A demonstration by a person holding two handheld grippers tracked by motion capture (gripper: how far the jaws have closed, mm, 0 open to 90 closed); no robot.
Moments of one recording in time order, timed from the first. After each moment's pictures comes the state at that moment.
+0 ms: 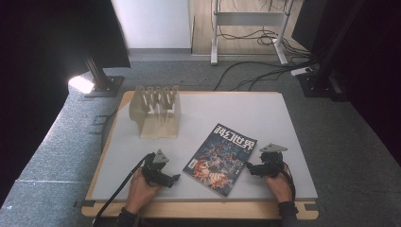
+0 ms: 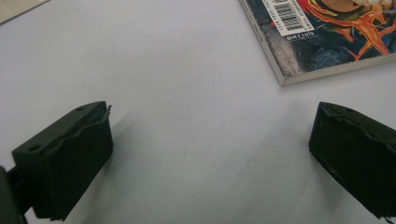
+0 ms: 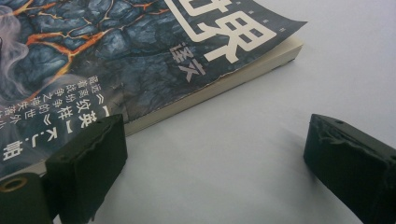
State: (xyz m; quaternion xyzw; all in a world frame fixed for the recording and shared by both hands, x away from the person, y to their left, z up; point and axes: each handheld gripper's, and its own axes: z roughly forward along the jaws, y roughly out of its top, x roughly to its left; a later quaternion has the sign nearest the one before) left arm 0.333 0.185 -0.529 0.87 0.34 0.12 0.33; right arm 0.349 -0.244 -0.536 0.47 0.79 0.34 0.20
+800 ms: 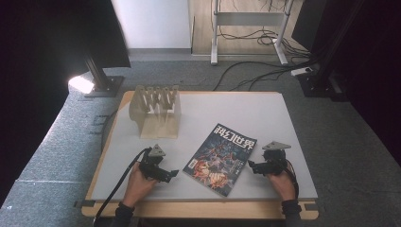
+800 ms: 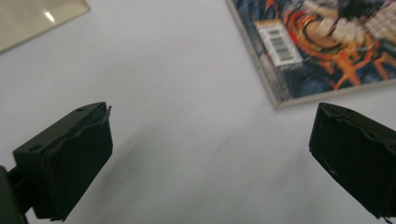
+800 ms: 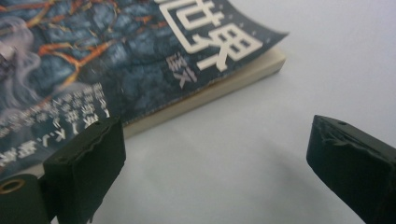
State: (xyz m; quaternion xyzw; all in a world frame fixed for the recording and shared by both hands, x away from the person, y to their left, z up) left arm 0.345 0.190 -0.506 0.87 0.34 0.09 0.35; right arm 0.349 -0.251 -0.519 0.46 0.79 0.35 0.20
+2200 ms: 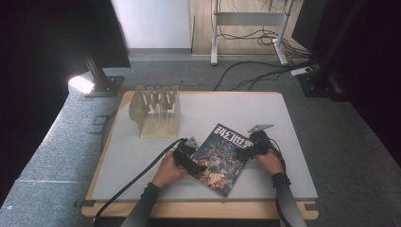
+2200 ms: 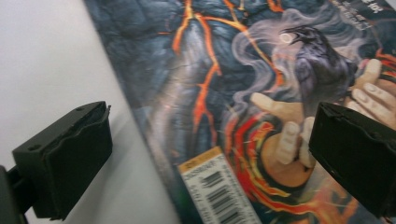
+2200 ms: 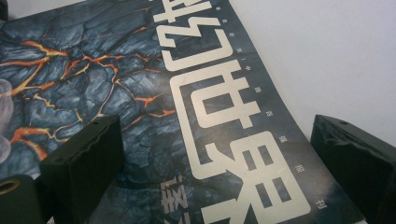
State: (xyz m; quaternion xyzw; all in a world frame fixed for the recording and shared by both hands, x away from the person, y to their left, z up) left arm 0.390 0.091 -0.522 0.91 0.23 0.03 0.33; right arm 0.428 -0.222 -0.530 0.41 0.83 0.36 0.12
